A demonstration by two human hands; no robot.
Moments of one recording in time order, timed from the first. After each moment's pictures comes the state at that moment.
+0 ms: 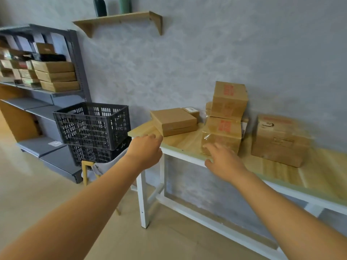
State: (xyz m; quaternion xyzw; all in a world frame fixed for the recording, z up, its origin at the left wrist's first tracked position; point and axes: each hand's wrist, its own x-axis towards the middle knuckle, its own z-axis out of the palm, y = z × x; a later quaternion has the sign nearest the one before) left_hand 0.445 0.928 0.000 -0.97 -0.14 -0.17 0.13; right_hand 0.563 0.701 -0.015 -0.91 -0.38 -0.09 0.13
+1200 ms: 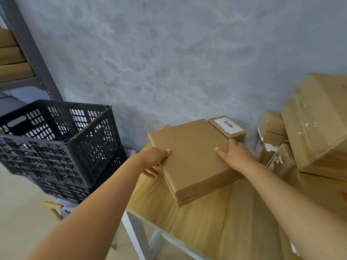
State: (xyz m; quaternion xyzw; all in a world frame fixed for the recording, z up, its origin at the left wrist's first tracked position) left_hand 0.850 1.265 -0.069 -0.78 -0.35 0.13 -0.50; right_hand 1.001 1.035 -0.081 -0.97 -0.16 0.07 0.16
